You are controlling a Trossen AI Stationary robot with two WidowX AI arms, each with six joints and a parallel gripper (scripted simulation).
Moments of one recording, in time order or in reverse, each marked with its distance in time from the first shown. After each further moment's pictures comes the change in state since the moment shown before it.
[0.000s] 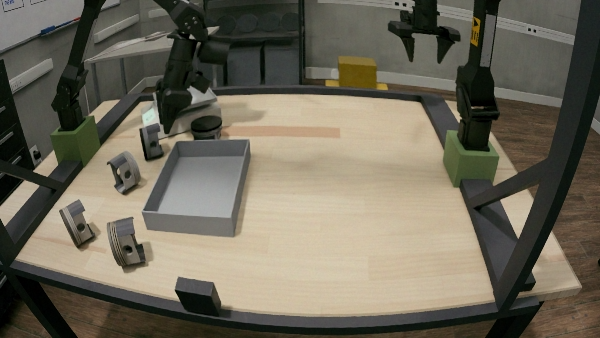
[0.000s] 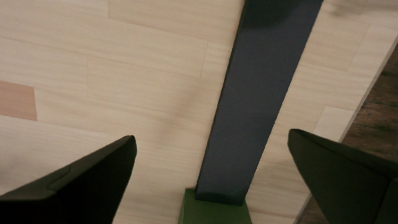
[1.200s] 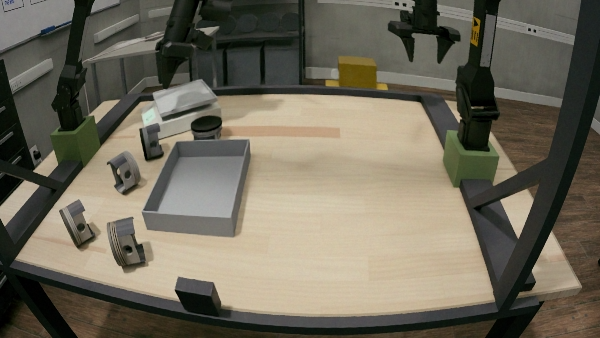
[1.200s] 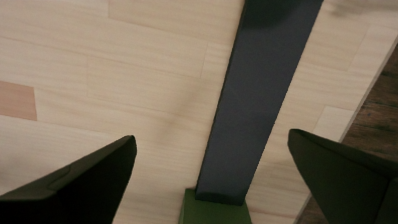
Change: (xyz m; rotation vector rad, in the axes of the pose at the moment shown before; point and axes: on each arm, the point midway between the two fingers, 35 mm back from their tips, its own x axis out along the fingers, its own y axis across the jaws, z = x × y) left arm -0.095 -0.011 -0.028 0.000 -0.009 -0.003; right arm 0.000 0.000 0.000 0.000 0.000 0.000
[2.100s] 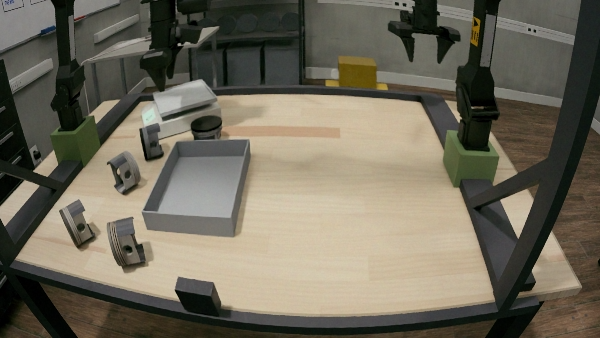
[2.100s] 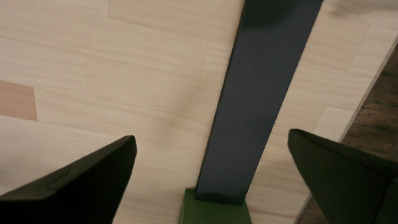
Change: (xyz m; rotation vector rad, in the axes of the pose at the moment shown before) left arm 0.000 -0.001 -0.002 0.370 -0.323 0.200; right arm 0.000 0.000 0.000 0.000 0.000 0.000
